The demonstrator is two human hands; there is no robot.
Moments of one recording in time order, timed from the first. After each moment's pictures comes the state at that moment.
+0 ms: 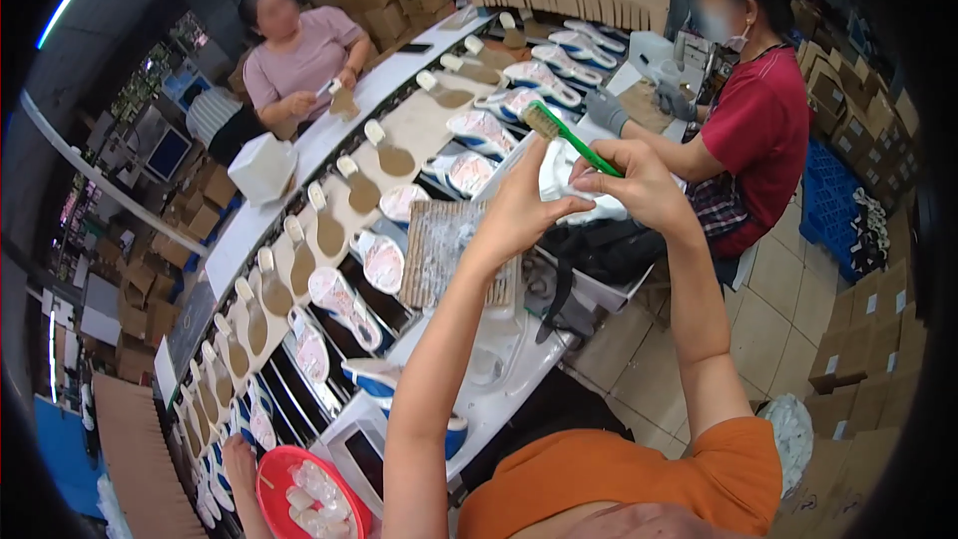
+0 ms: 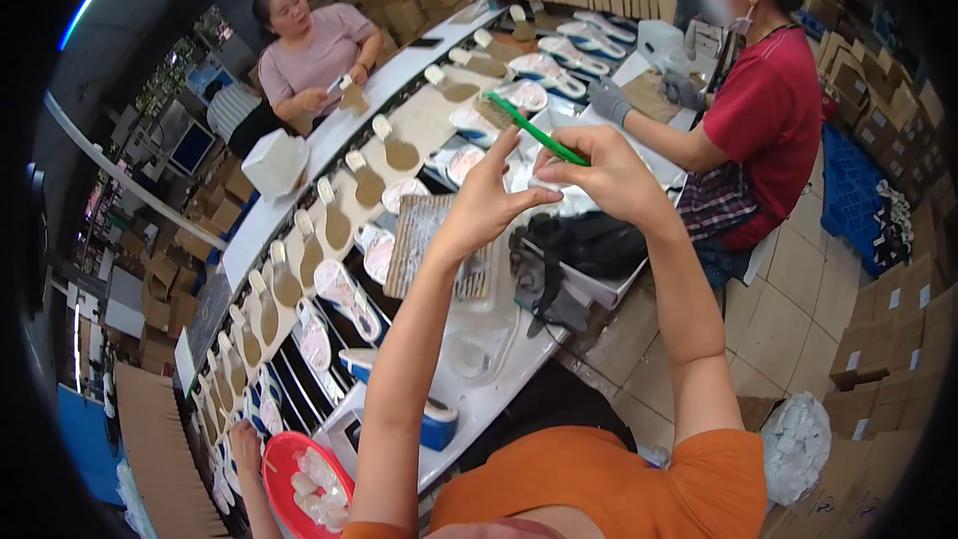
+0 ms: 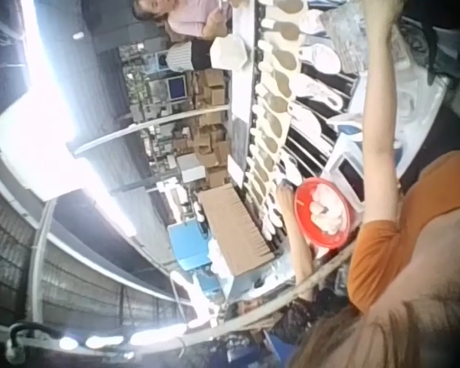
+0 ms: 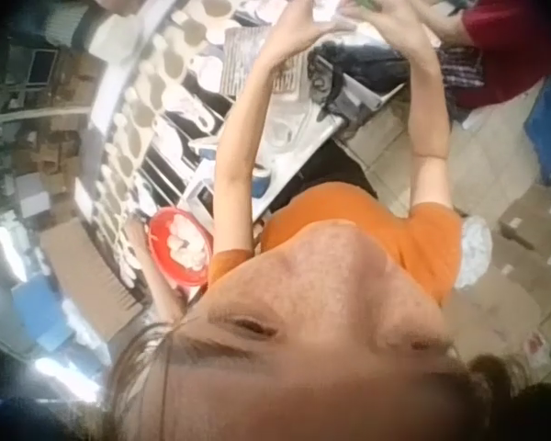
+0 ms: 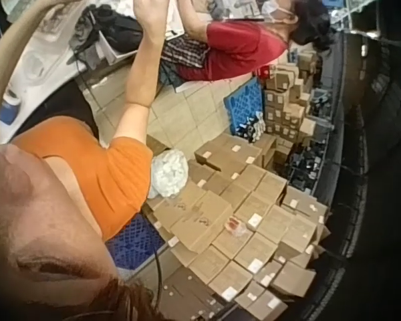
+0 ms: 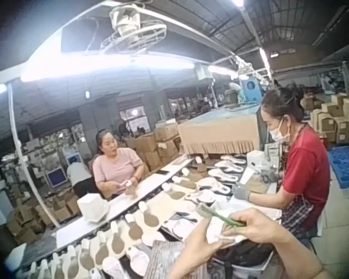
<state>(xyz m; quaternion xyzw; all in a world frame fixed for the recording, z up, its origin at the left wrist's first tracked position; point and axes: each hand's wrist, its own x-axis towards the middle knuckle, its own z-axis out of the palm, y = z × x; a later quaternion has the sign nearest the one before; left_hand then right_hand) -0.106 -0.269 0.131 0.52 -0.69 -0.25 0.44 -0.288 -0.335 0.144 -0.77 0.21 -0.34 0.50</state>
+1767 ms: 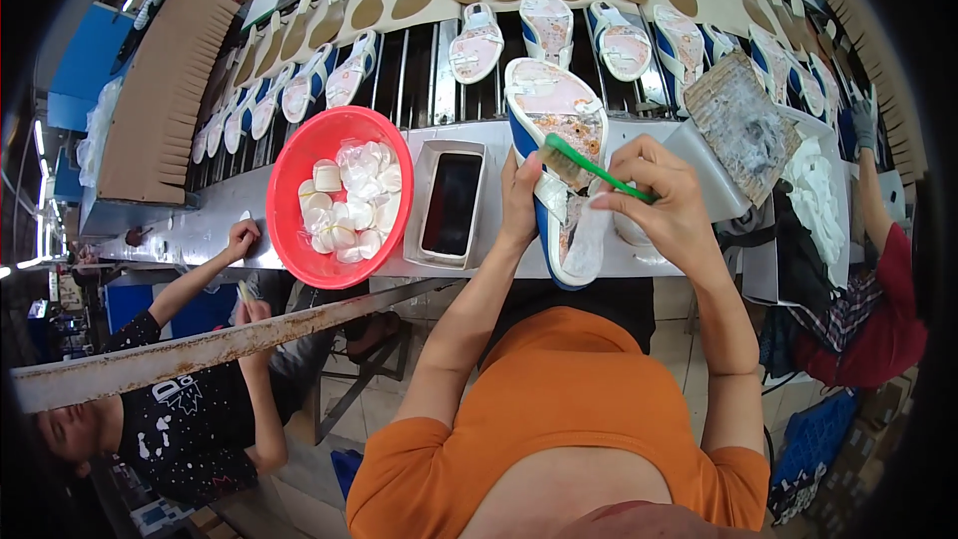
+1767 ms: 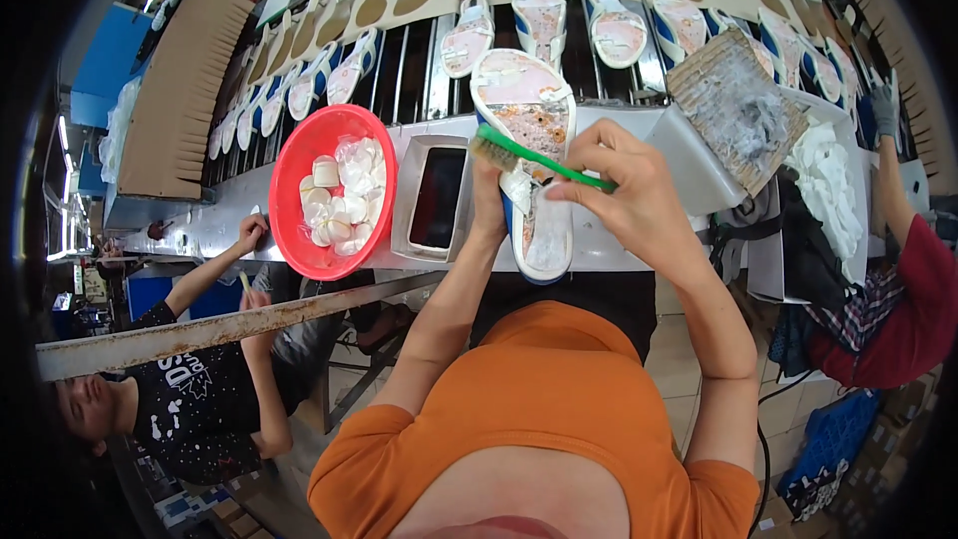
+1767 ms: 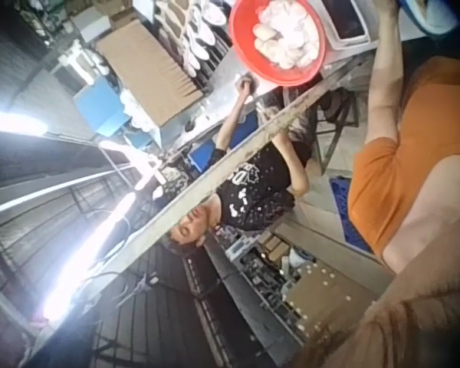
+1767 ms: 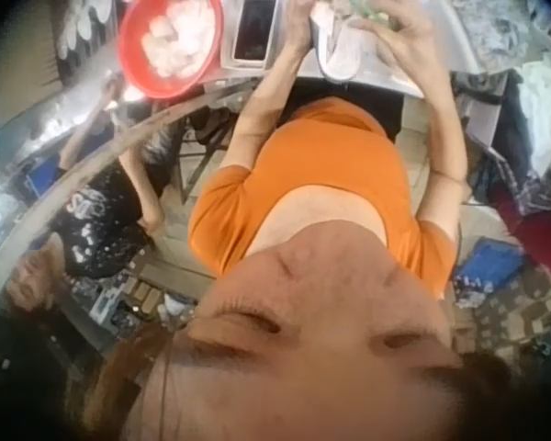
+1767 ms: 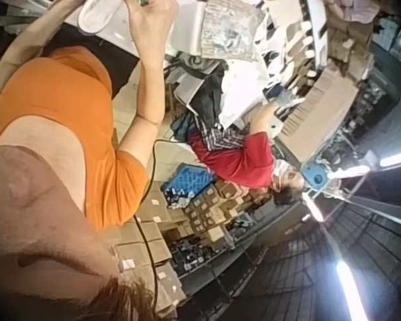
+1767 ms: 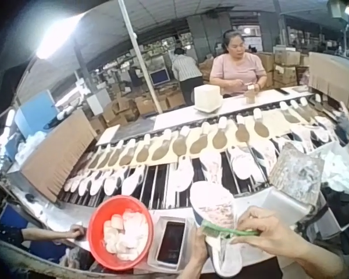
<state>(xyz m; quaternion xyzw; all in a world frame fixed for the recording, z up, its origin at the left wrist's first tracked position) -0.039 0.040 -0.051 0.46 -0.14 -0.18 0.86 -0.126 -0.118 0.082 -0.84 -0.05 -0.11 0.53</state>
